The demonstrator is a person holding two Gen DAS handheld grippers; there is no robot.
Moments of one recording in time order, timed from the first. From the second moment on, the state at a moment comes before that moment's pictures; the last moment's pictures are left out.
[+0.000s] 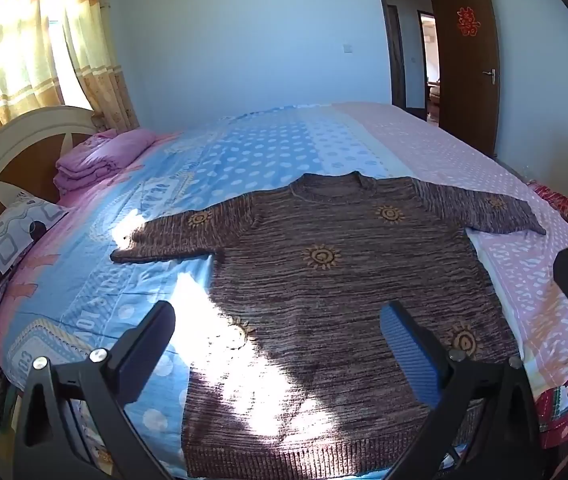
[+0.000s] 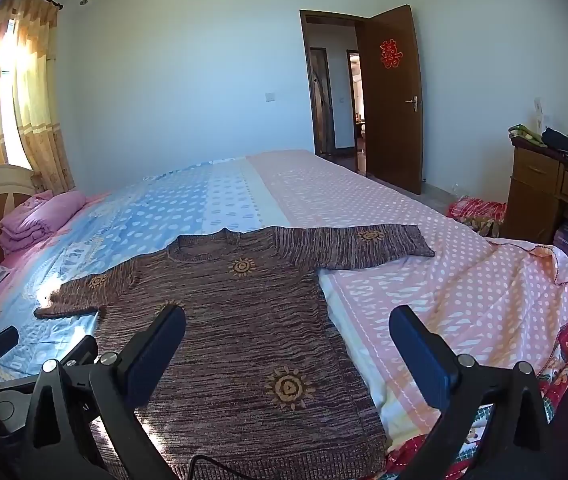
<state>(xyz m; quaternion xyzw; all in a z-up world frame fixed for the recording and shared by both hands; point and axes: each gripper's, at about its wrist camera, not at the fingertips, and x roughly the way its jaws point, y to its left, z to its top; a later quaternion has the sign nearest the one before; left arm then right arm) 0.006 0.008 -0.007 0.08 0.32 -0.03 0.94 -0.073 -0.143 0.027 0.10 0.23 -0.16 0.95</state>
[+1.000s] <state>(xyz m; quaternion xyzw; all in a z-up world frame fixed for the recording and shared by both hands) -0.001 0.010 0.004 0.07 0.28 -0.03 0.96 -0.075 -0.145 0.029 0.10 0.23 -0.17 0.95</state>
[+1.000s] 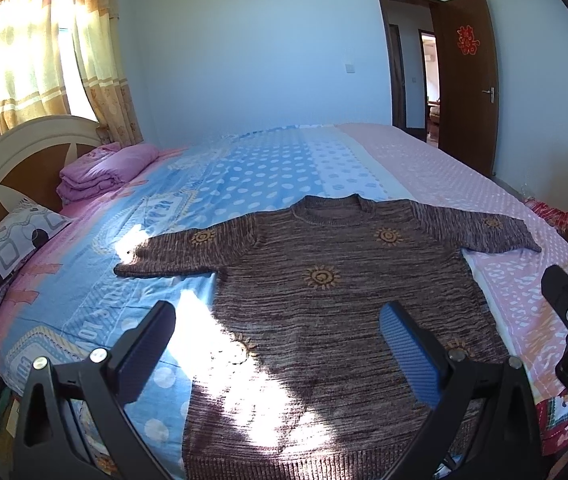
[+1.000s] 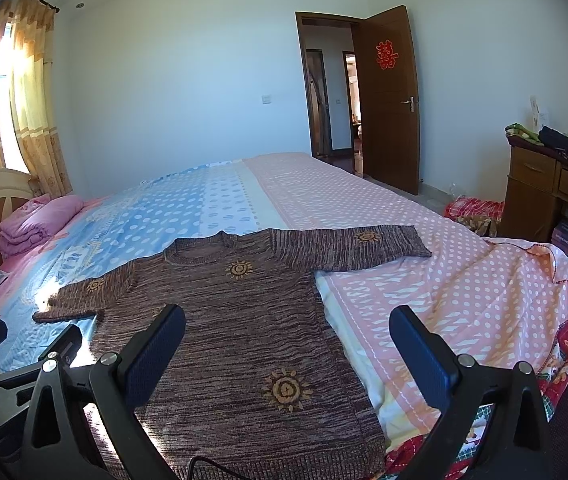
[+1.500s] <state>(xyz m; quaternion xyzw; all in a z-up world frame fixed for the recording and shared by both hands) 0.000 0.012 0.004 0.06 0.28 -0.03 0.96 -0.074 -0.146 0.029 0.10 0.23 -0.17 0.95</state>
